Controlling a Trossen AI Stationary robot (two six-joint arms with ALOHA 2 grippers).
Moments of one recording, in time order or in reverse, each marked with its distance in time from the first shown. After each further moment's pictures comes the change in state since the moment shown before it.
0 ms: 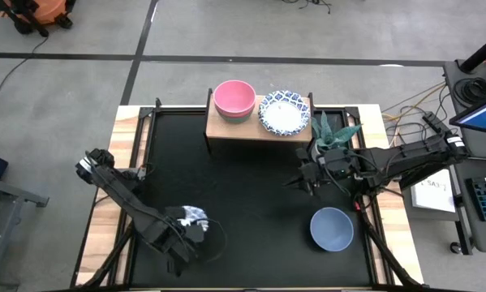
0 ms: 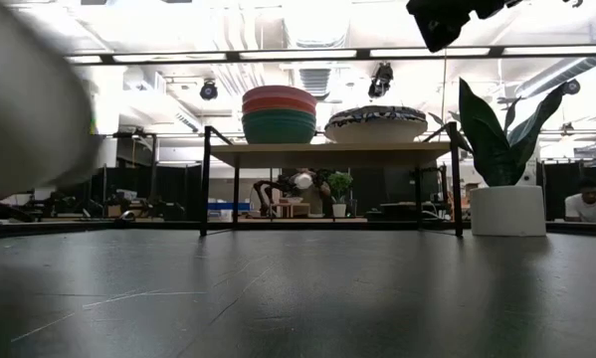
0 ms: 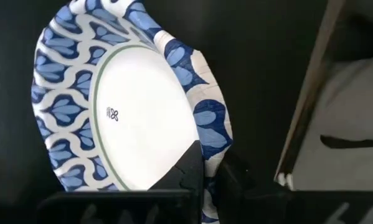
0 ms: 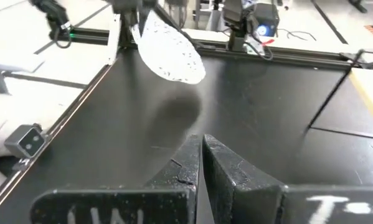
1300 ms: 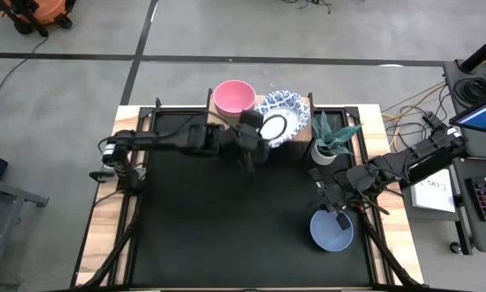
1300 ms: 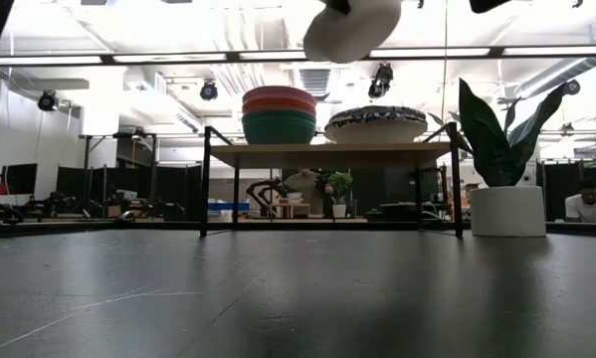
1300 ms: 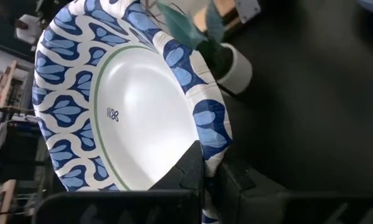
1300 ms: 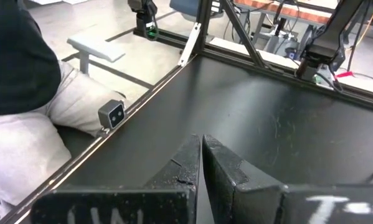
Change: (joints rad) left arm 0.663 0.120 0.449 0.511 -0.465 1.502; right arm 0.256 -0.148 -0.070 -0.034 -0.003 -0.083
